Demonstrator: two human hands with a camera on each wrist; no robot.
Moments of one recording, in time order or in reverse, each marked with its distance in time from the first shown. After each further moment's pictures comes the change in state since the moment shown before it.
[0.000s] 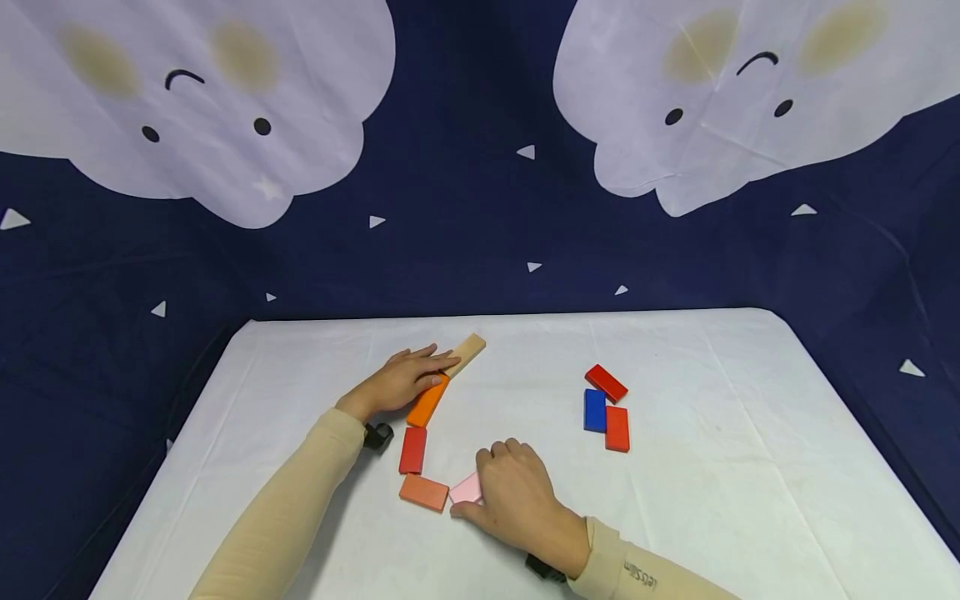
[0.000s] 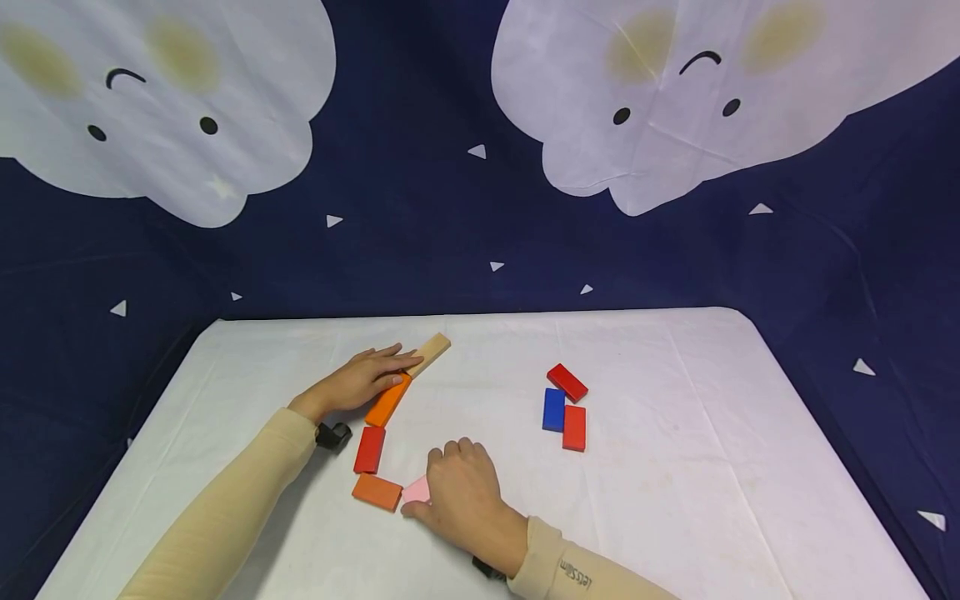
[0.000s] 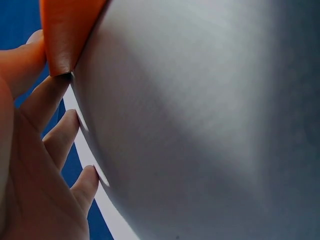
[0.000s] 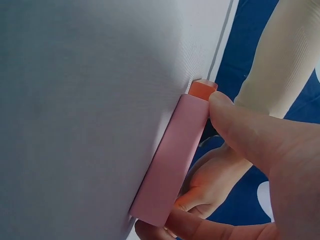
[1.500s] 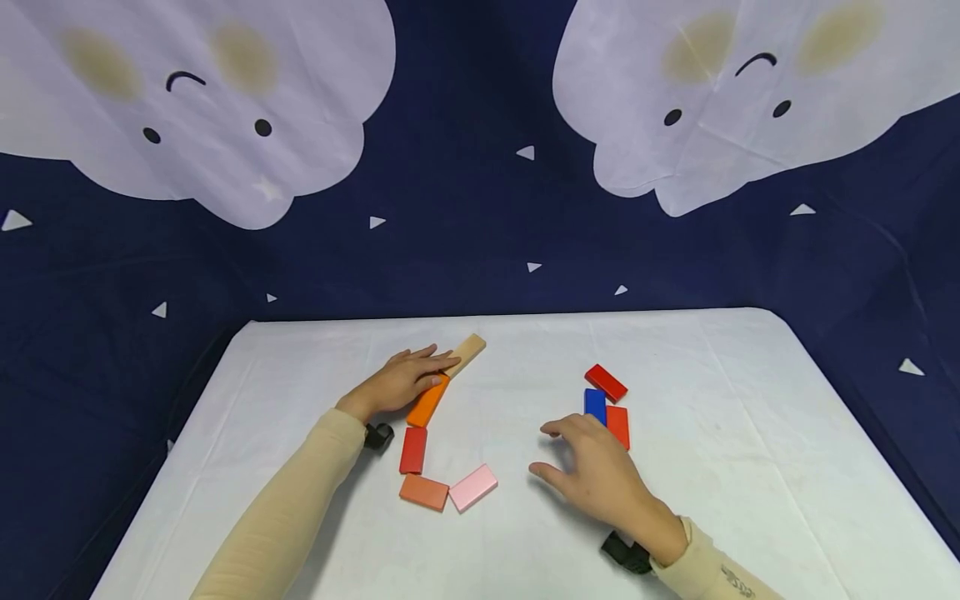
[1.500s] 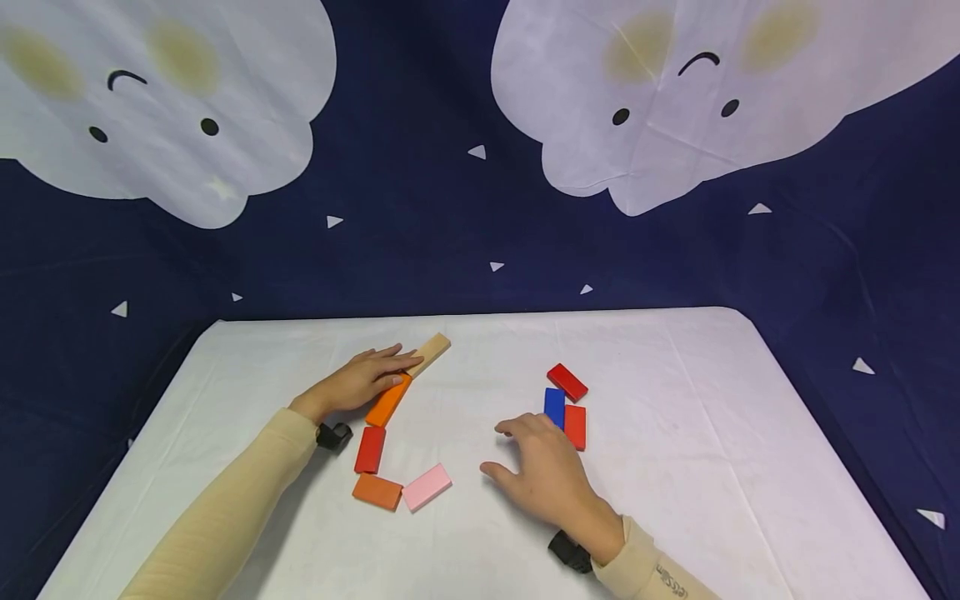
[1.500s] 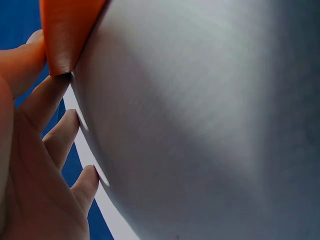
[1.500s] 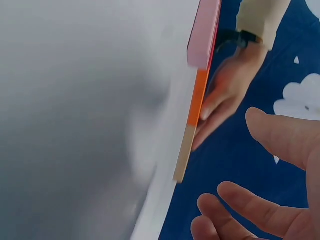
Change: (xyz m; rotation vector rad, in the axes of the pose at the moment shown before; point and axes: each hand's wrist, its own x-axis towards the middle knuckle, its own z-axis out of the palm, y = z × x) left_hand 0.002 -0.003 0.001 0.008 -0.009 -0.013; right_hand -0.039 0.082 -0.024 0.337 0.188 0.176
